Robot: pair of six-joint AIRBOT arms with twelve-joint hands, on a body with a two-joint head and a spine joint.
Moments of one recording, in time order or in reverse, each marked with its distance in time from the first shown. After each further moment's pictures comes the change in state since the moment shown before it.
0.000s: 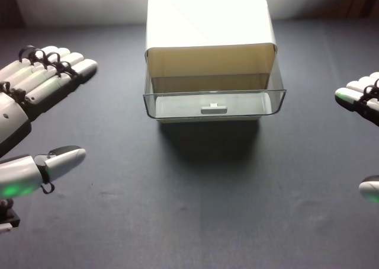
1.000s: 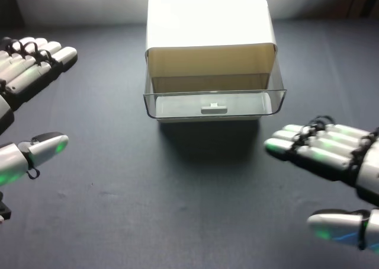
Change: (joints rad) left arm 0.030 0.012 -0.003 -0.087 -0.052 0.000; right arm 0.123 -0.139 0.047 -0.287 -0.116 0.204
